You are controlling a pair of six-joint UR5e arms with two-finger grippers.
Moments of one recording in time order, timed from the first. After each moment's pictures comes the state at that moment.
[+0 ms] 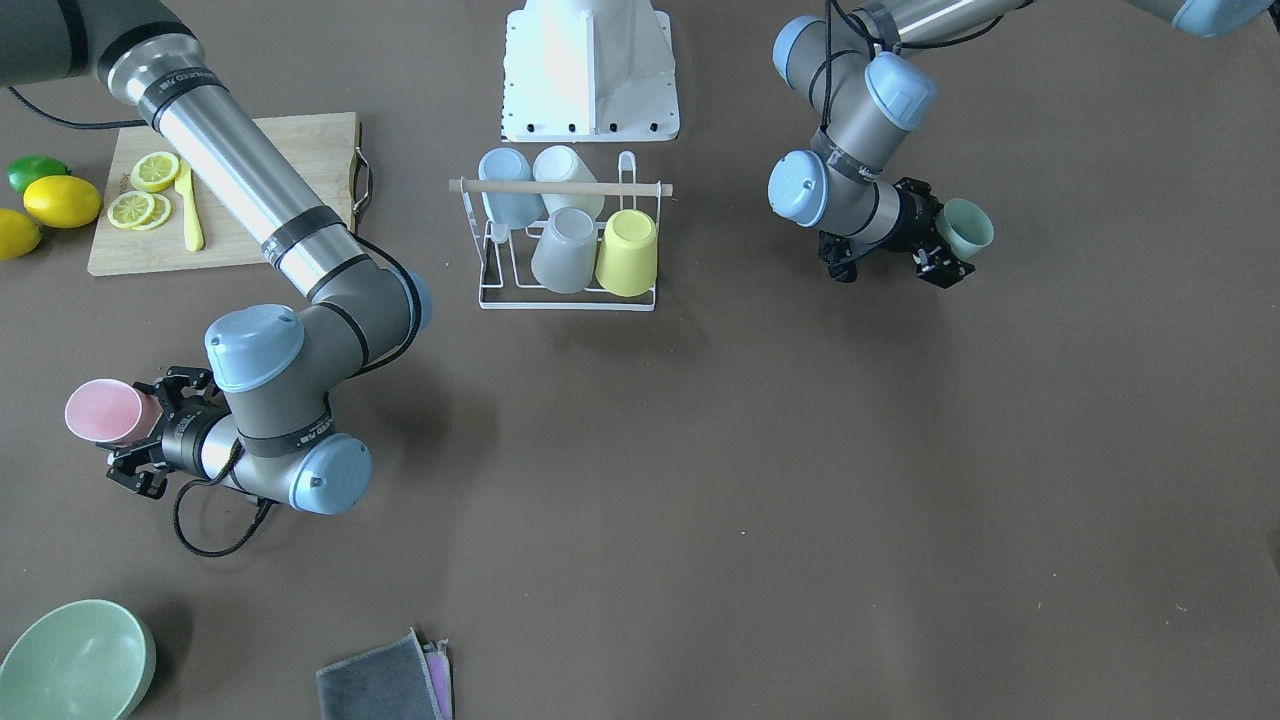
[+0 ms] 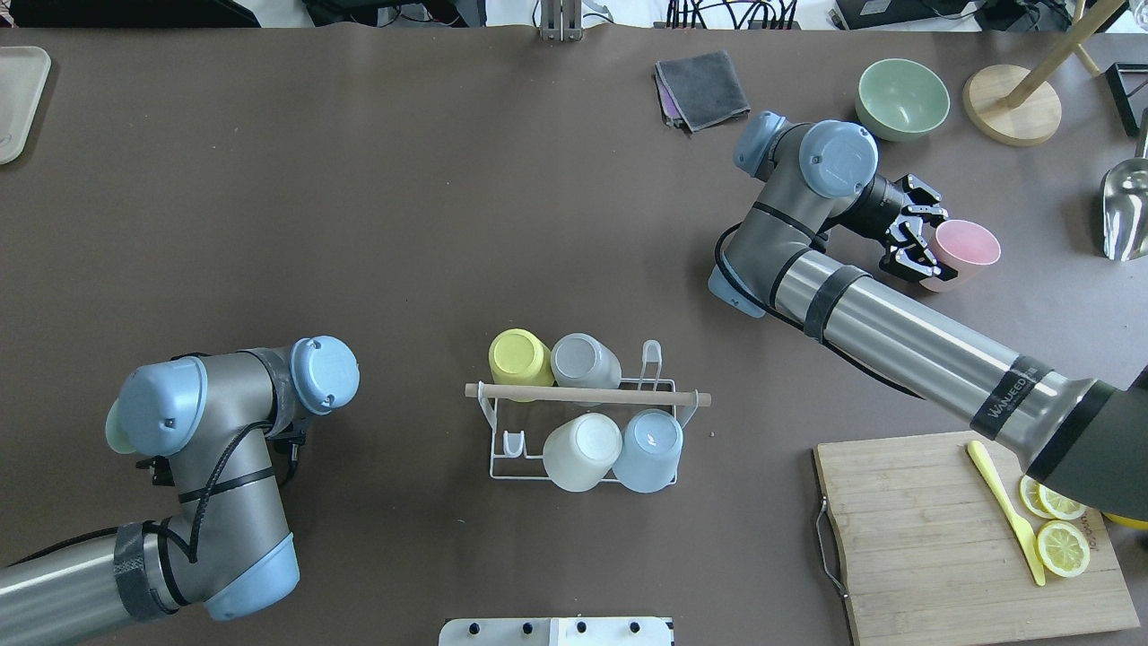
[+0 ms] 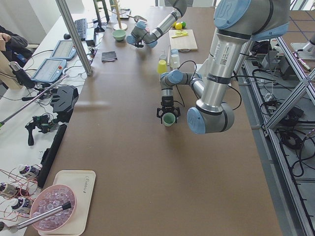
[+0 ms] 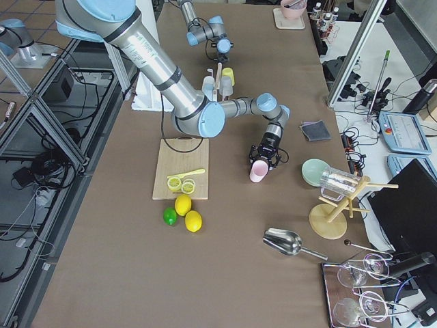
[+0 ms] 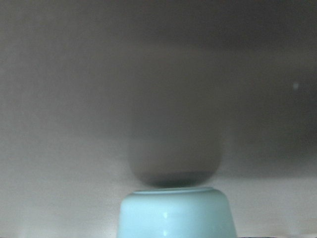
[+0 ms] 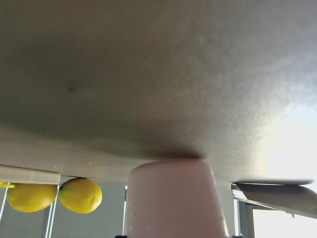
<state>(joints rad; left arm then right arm) -0.43 -1.96 -1.72 -0.78 -1.55 0.38 0.78 -0.70 0.86 -2.28 1.53 -0.62</state>
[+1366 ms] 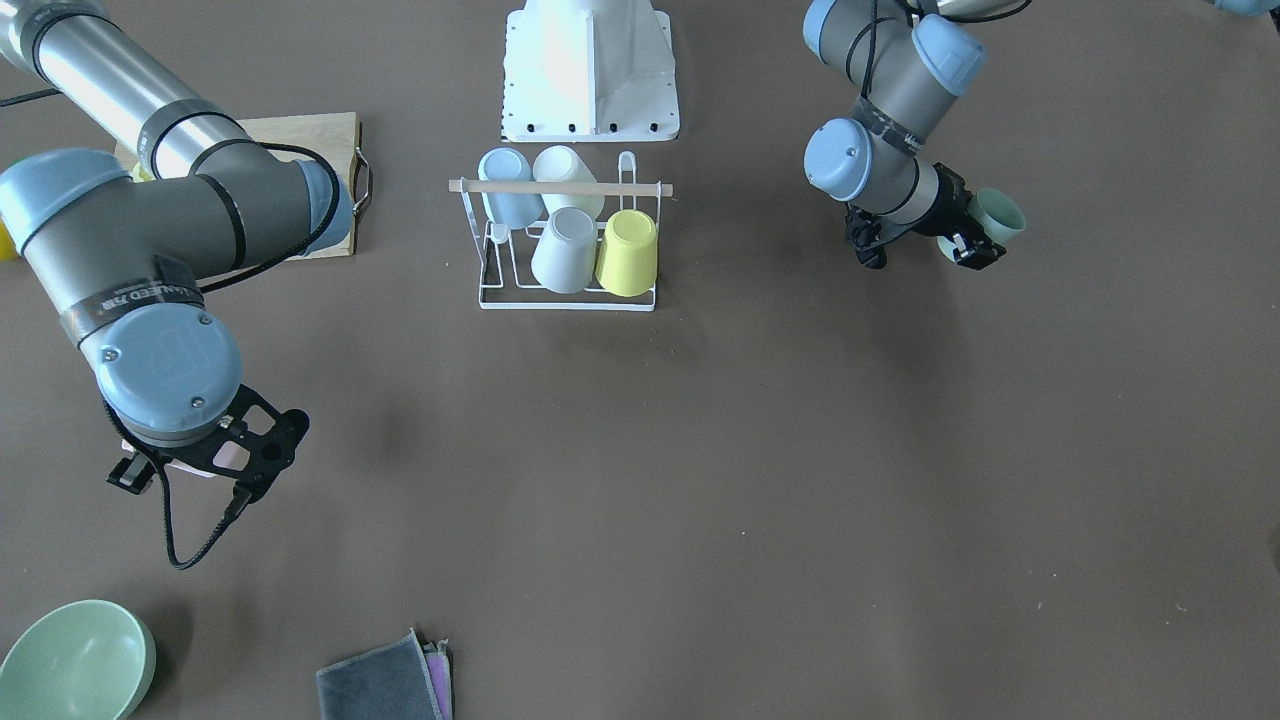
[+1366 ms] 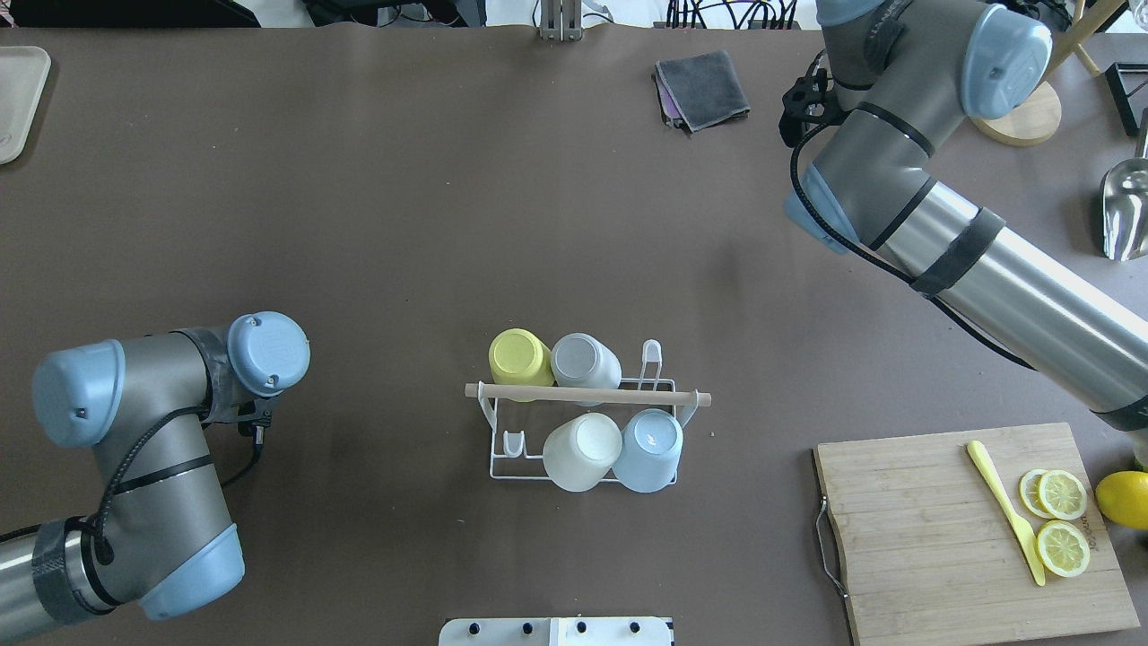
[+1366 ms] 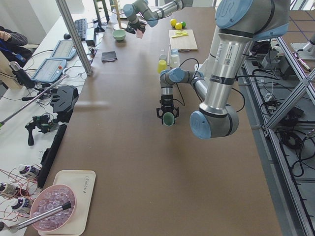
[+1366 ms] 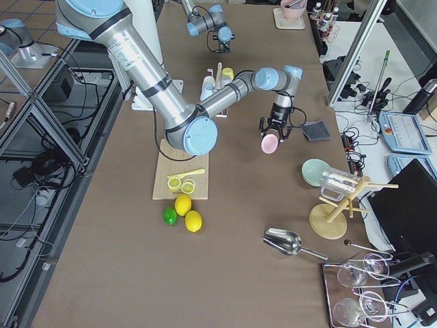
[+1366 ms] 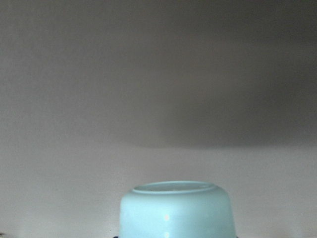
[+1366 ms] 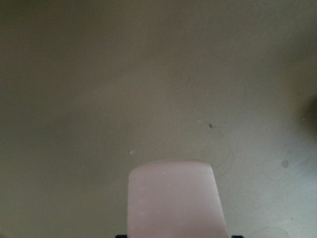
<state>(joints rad) -0.50 -1.88 -1.87 -0.79 -1.55 0.39 0.94 -0.87 1.42 -2.04 1.94 -0.51</state>
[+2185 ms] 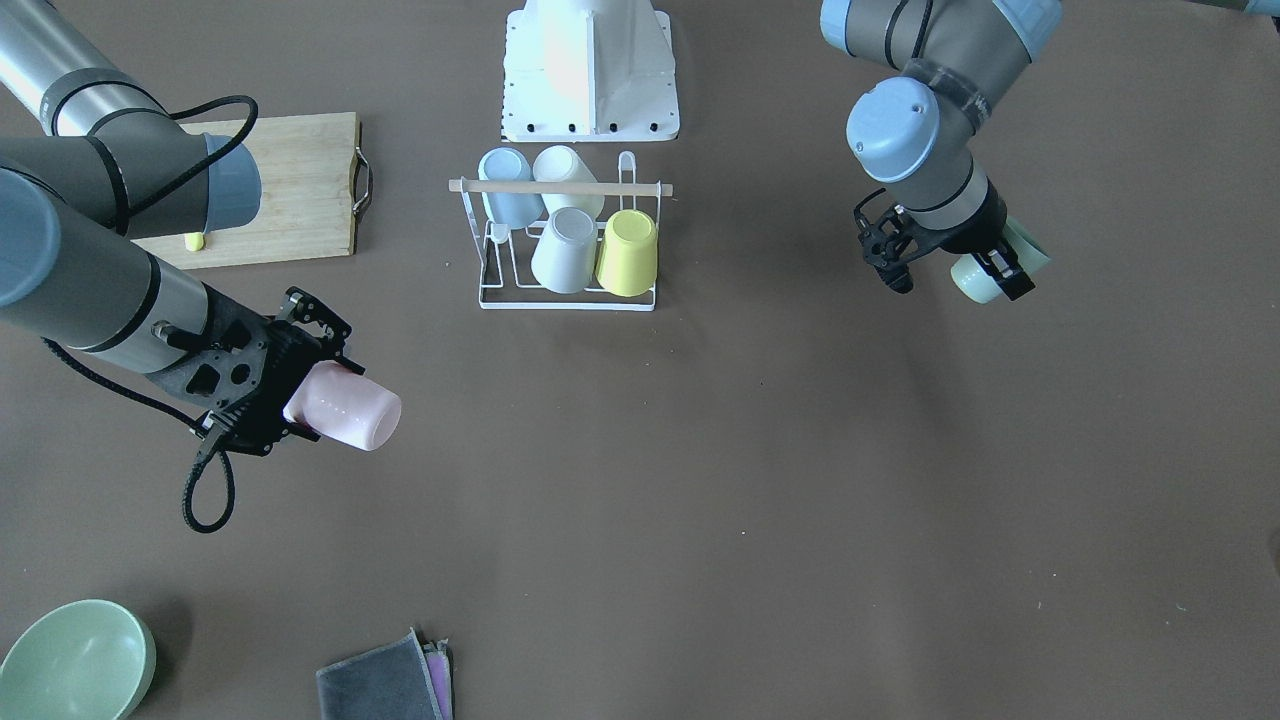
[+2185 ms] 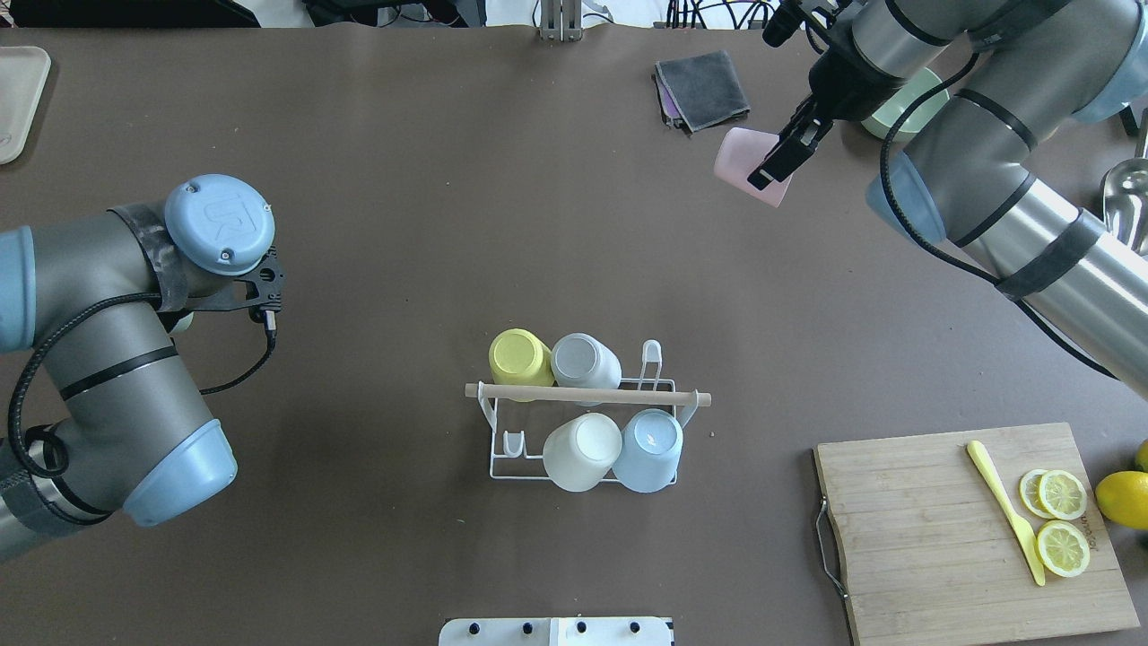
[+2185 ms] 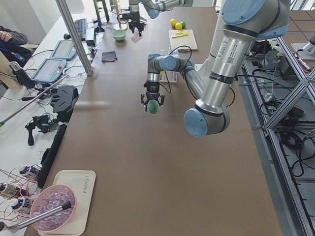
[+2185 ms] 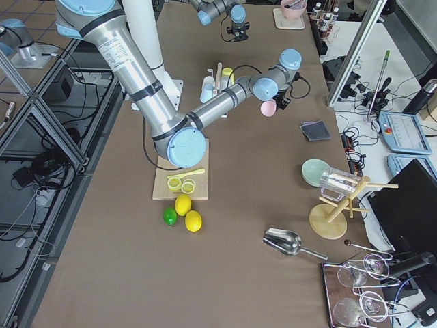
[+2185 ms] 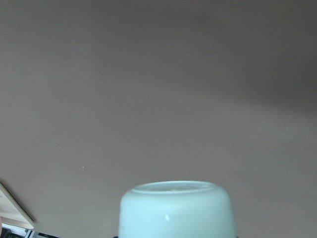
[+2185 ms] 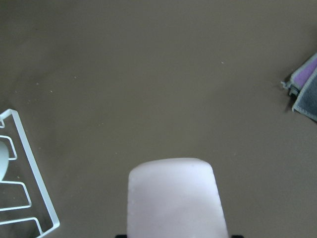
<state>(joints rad) -0.66 -1.99 -1.94 -0.85 -1.55 0.39 1.01 -0.99 1.54 -1.25 2.47 0.01</state>
